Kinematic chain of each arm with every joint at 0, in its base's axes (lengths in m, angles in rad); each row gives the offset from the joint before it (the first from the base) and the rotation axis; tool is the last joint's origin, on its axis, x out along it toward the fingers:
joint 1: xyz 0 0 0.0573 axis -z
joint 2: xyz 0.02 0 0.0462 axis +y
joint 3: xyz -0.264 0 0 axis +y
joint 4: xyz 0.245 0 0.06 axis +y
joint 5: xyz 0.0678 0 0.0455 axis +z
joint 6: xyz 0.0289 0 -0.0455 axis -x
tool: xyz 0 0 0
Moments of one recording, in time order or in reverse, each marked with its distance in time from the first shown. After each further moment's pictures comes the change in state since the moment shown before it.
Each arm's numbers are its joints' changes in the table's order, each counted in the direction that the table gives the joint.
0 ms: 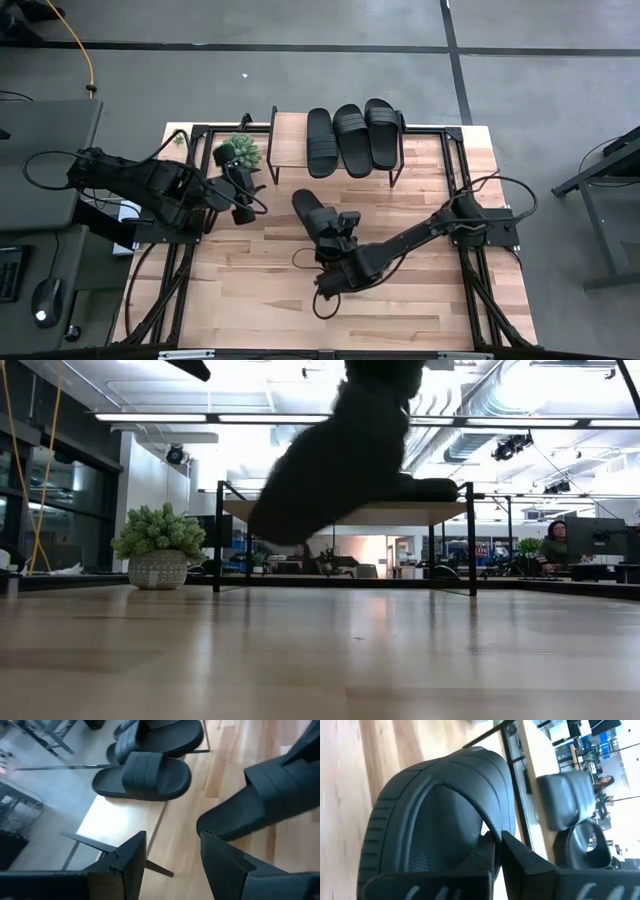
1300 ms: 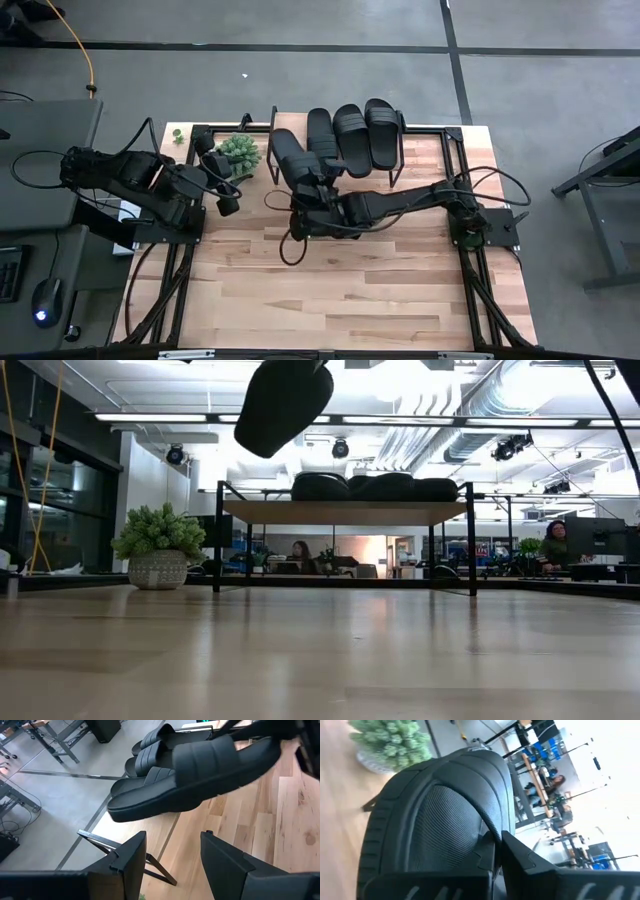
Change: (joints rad) left arm 0.000 -0.149 -0.001 0.010 0.025 0.012; right arm 0.219 -0.001 -0.364 -0.146 -0.147 0.452
